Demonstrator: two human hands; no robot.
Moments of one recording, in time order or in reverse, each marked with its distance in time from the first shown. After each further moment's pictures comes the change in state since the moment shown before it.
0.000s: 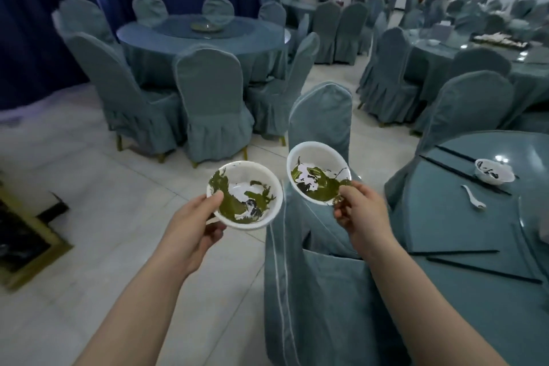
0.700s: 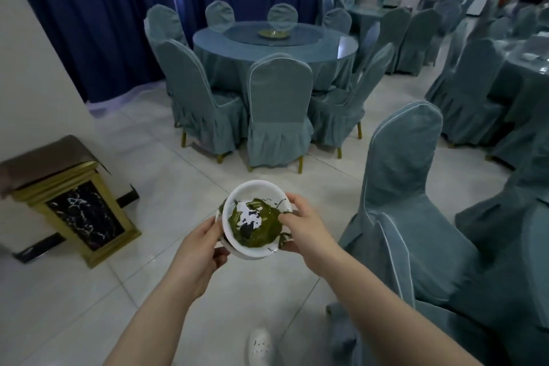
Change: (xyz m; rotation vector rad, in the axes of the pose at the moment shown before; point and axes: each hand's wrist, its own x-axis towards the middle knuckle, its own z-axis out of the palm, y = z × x) left_hand 0.055 0.044 -0.174 0.081 0.152 0.049; right_hand -0.016 0.070 0.270 -0.305 -0.521 0.155
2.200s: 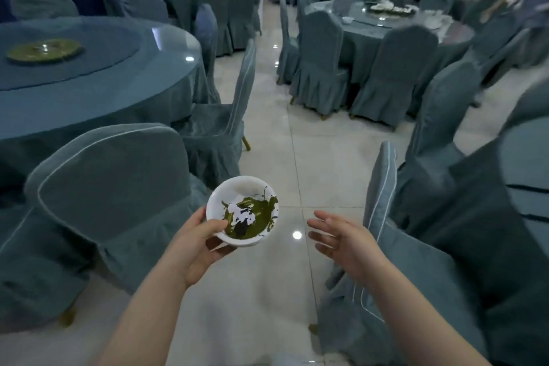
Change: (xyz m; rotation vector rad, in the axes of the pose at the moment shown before) left_hand 0.692 0.187 0.319 0.074 -0.758 -0.351; right_hand 0.517 -0.132 -0.257 0.549 0.747 0.021
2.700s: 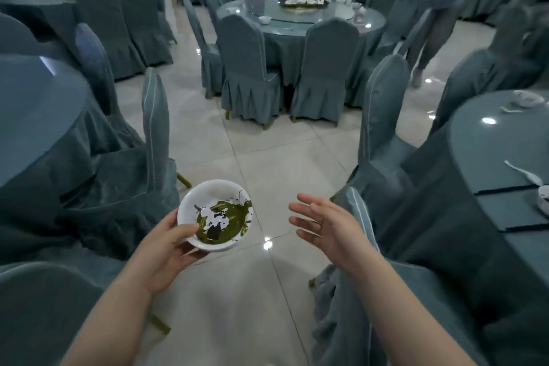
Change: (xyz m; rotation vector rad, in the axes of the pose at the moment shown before) left_hand 0.270 0.107 0.130 0.212 -0.206 -0.039; right_hand 0.200 -0.144 -0.057 0.165 0.127 -0.180
